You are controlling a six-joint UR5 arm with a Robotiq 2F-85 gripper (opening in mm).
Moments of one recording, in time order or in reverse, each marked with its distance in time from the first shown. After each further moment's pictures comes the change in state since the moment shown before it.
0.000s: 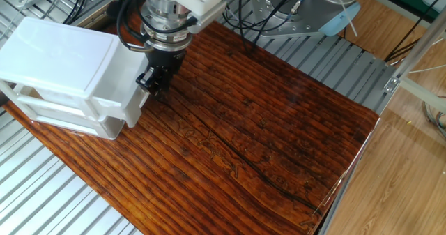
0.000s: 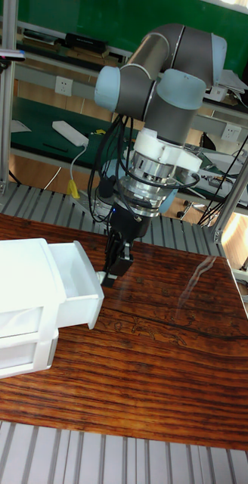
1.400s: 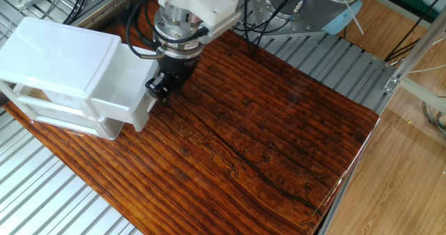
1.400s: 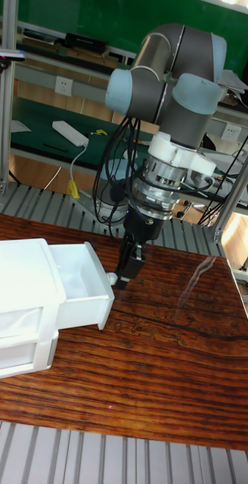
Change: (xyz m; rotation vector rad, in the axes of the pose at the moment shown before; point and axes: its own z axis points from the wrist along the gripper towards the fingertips) arm -0.028 0.001 -0.003 -0.015 -0.017 0.107
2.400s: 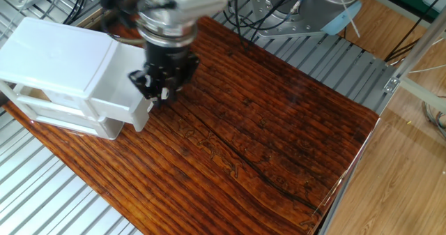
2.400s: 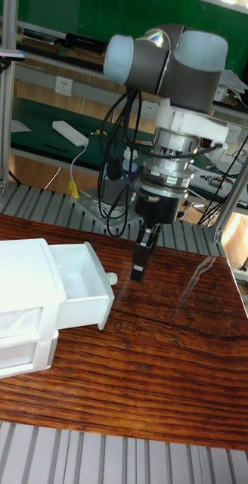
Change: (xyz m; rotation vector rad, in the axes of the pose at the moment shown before) arm -0.013 -0.064 -0.061 0.050 -0.118 0.369
